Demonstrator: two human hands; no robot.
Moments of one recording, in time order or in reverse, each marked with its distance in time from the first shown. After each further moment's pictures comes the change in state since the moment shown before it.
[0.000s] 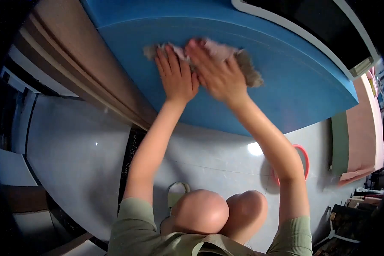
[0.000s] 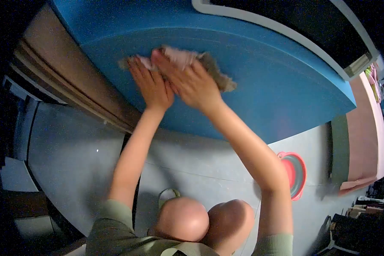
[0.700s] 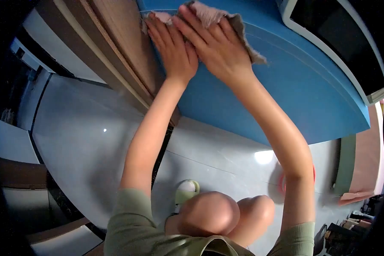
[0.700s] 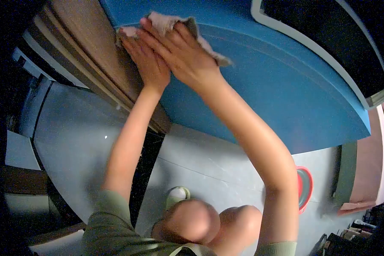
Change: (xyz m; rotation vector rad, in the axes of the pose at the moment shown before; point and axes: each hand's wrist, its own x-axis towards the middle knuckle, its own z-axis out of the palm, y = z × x) left_hand 0.043 -0.082 -0.029 0.012 0.044 -0.131; right_hand 0.105 -0.036 -0.001 -0.001 0.113 -0.085
